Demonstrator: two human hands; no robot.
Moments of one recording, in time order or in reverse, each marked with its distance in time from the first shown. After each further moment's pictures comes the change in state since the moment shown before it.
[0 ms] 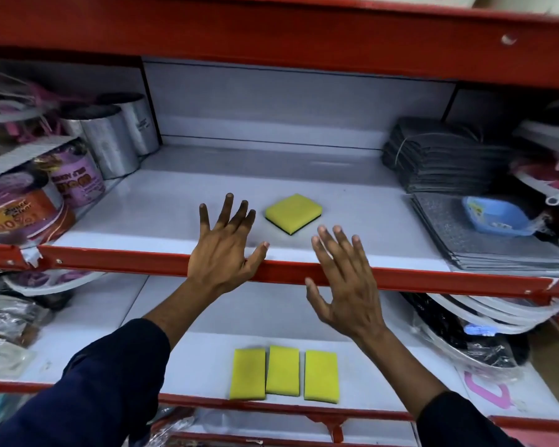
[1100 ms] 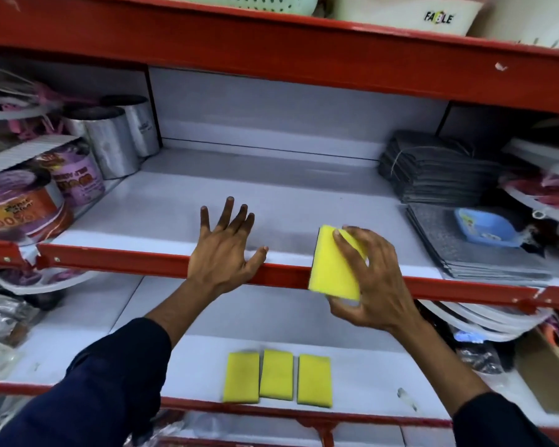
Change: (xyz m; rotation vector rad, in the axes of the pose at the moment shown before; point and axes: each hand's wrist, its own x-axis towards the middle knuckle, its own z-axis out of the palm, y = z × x) left_hand 0.002 -0.002 -0.003 0.015 -0.032 -0.006; right_hand 0.015 0.028 -0.056 -0.017 -0.166 -0.030
